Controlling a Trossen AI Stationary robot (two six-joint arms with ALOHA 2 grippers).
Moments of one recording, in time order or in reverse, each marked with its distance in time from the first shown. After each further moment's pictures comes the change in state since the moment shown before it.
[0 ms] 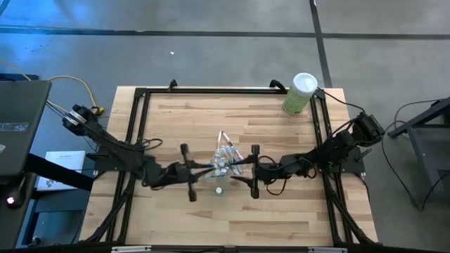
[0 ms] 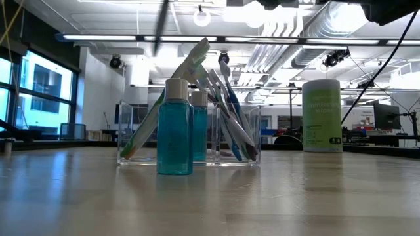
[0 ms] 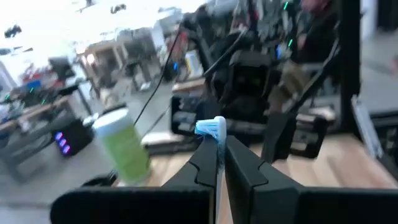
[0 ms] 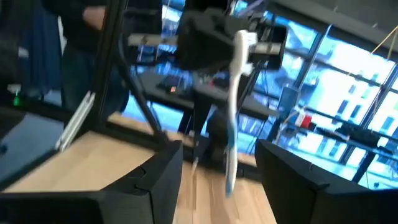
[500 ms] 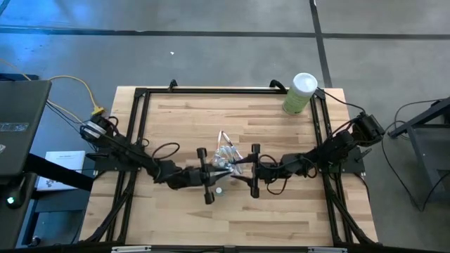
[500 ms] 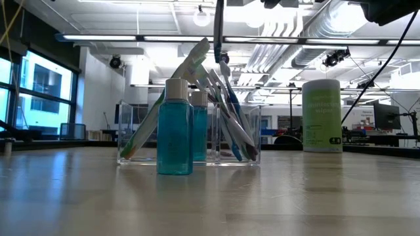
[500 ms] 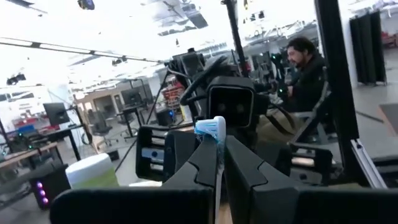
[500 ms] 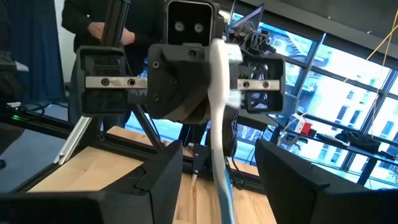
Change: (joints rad) left arm 0.106 0.309 -0.001 0.591 0.206 0.149; right arm -0.008 0.000 0.000 0.038 -0.007 0.003
